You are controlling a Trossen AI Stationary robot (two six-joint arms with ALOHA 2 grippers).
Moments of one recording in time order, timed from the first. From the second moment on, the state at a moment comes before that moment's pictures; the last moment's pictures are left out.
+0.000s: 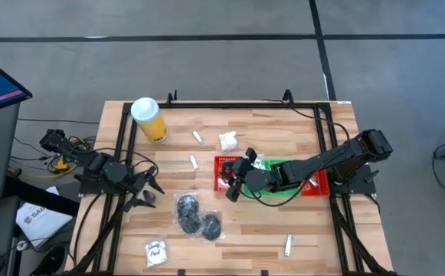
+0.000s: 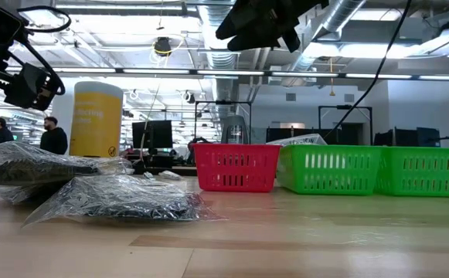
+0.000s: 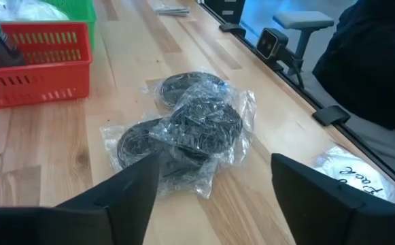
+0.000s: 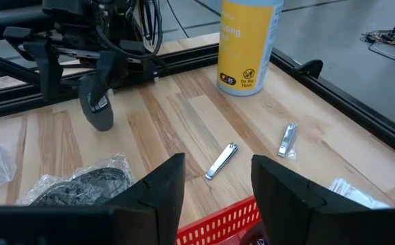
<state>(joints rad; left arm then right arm) -0.46 0.18 0.11 -0.34 -0.01 -0.13 0.29 1.63 1.12 0.01 0.65 0.34</state>
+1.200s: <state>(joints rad) -0.47 0.48 0.11 -0.34 -0.05 -0.25 0.29 1.63 1.12 0.01 0.65 0.34</state>
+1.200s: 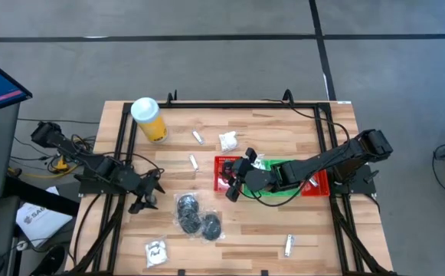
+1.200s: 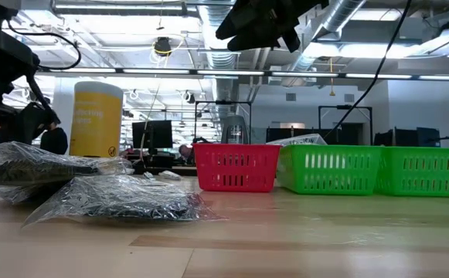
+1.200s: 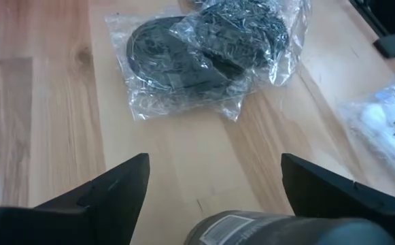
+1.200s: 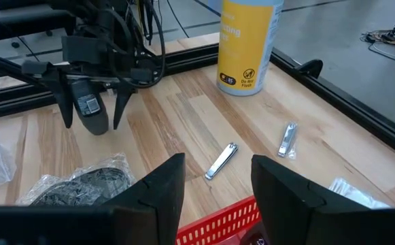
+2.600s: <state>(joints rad) -0.46 0.65 0.09 -0.15 -0.09 -0.22 0.29 1.63 1.12 0.01 0.65 0.34</state>
